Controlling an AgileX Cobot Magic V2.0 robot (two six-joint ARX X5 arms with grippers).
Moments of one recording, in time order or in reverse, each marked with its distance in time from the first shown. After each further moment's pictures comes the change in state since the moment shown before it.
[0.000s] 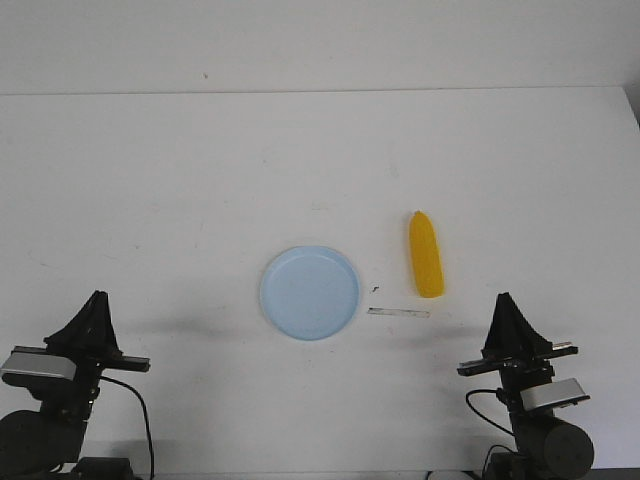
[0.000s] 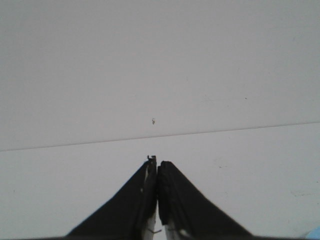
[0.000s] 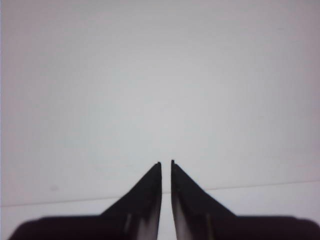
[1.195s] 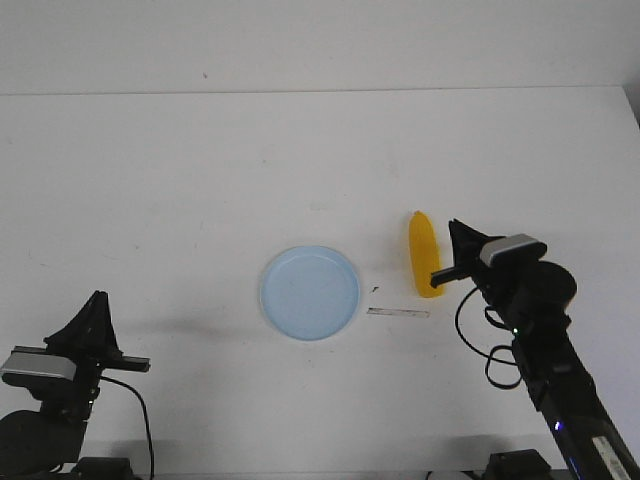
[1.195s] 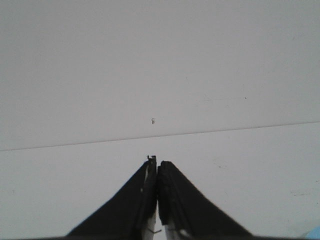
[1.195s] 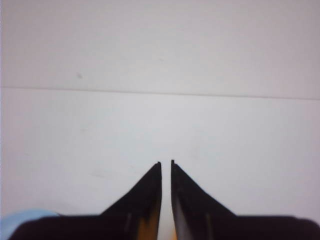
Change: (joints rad) left arm 0.000 0.000 0.000 0.000 0.000 0.000; right arm 0.061 0.984 0.665 -0.238 -0.151 -0.108
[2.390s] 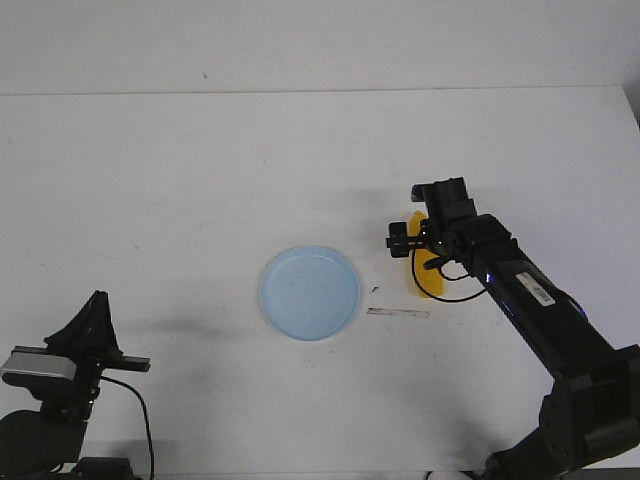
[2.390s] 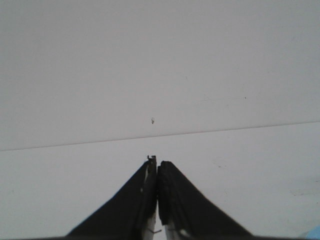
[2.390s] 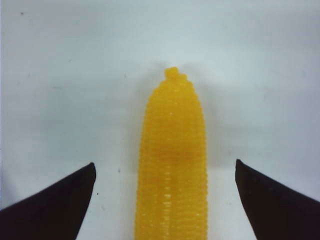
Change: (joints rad) left arm 0.000 0.000 0.000 0.000 0.000 0.000; right arm 0.165 0.671 0.605 -0.796 0.359 0.113
